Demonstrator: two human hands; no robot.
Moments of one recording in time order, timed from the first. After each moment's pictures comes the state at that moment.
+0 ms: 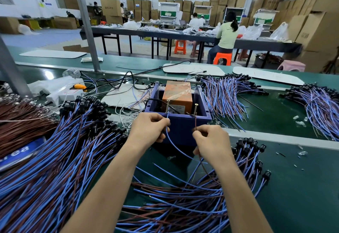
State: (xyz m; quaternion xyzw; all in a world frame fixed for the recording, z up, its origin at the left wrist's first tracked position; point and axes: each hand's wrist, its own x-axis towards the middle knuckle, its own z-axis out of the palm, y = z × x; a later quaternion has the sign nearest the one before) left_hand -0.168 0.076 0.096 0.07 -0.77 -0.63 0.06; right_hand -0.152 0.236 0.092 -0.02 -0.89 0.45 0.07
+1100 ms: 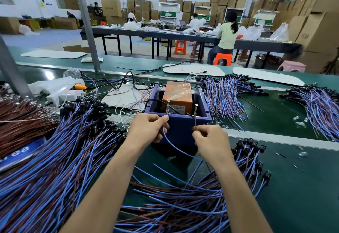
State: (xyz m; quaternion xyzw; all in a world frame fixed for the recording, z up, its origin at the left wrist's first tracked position) left_hand -0.171 0.071 0.093 0.07 -0.76 -0.65 0.05; right_hand -0.152 0.234 0.092 0.00 -0.89 0.45 0.10
